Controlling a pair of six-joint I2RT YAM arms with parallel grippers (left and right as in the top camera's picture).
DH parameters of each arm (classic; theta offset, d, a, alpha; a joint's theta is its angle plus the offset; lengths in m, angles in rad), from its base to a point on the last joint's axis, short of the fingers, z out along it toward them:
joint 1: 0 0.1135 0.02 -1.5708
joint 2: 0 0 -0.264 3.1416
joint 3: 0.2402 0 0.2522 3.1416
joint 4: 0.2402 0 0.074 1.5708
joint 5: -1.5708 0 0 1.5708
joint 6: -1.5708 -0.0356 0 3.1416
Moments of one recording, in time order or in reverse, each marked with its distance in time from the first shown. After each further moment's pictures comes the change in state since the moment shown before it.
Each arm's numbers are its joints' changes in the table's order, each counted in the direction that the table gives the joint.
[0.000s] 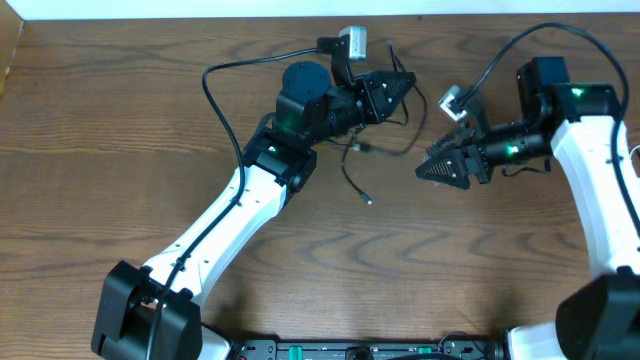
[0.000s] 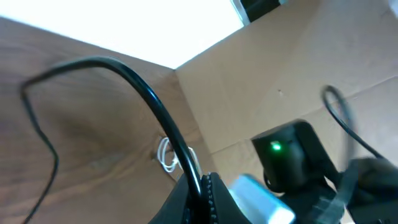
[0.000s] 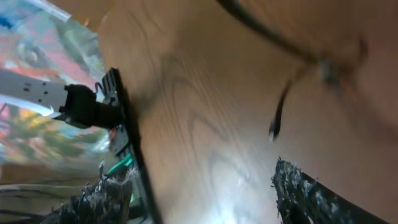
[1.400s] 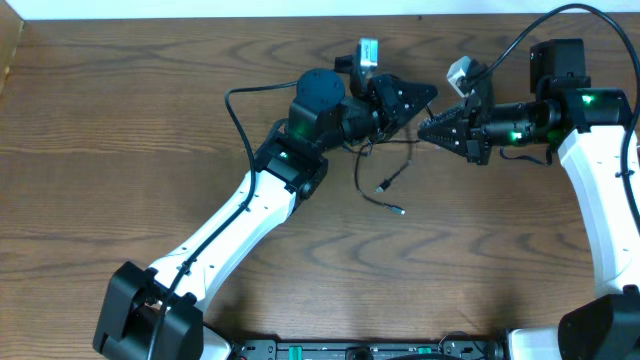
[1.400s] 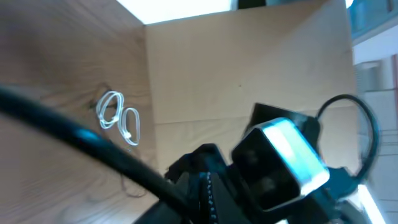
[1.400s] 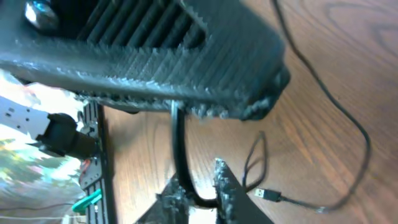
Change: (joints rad) left arm -0.061 0.000 0.000 -0.025 -0.066 0.396; right arm 0.000 -0.048 0.000 -0.265 0.074 -0.116
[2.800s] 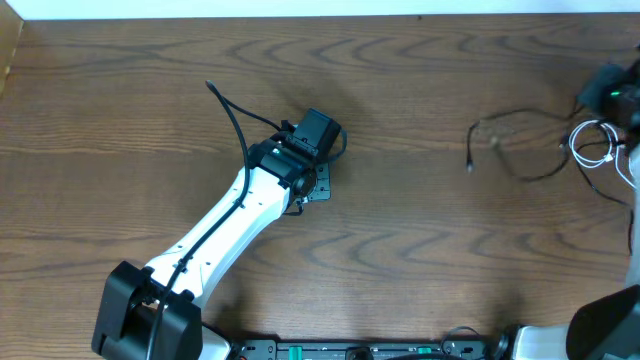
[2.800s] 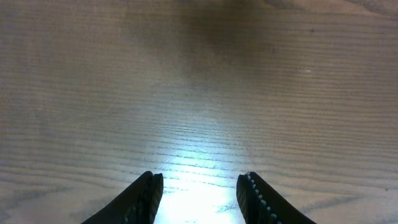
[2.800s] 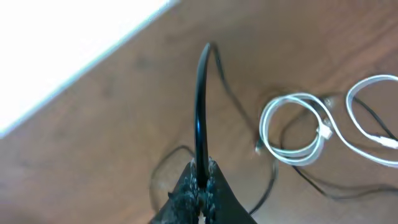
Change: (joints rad) left arm 0.040 0.000 -0.002 1.201 0.704 -0.785; right arm -0.370 -0.016 -0.001 -0.412 -0.993 -0.992
